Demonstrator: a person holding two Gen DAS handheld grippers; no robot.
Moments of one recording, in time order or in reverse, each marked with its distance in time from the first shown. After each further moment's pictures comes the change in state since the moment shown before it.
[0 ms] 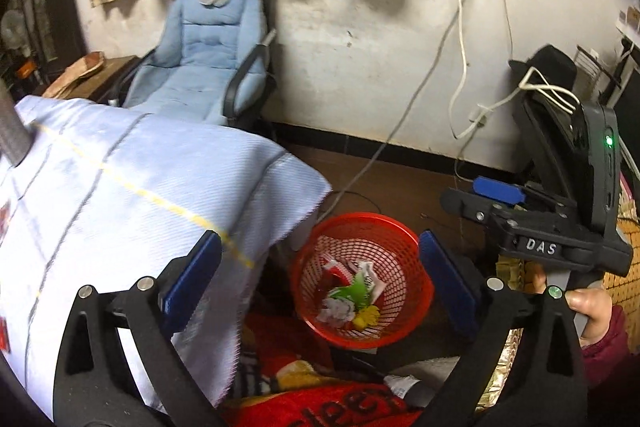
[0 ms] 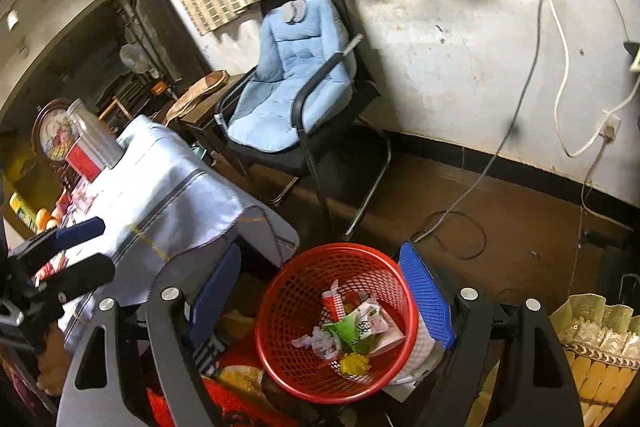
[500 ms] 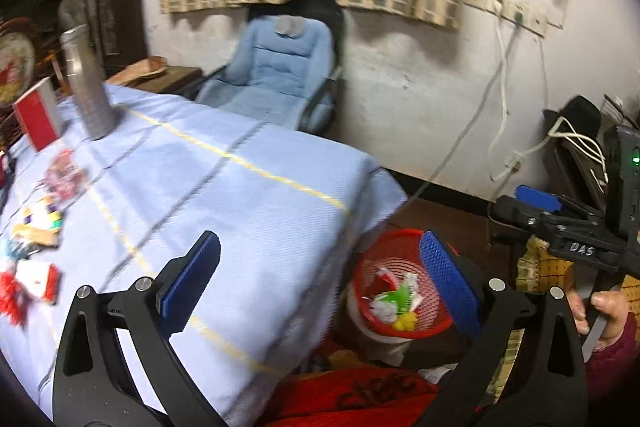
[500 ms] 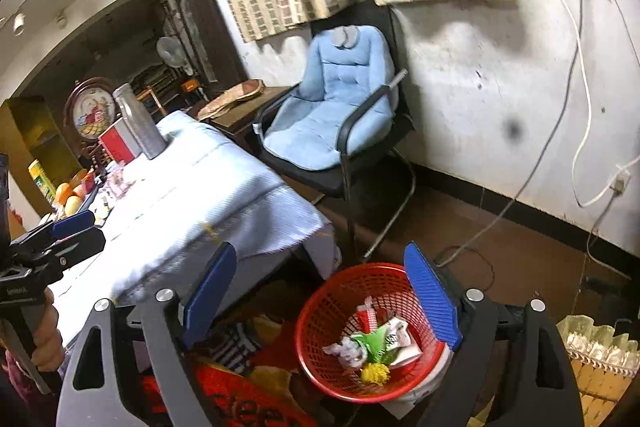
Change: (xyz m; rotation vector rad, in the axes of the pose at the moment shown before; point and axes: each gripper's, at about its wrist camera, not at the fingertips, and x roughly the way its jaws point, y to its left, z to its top) left arm -0.090 0.062 -0.035 -0.123 -0.137 0.154; right arm -0.041 0.068 0.008 -0.140 -0.079 0.062
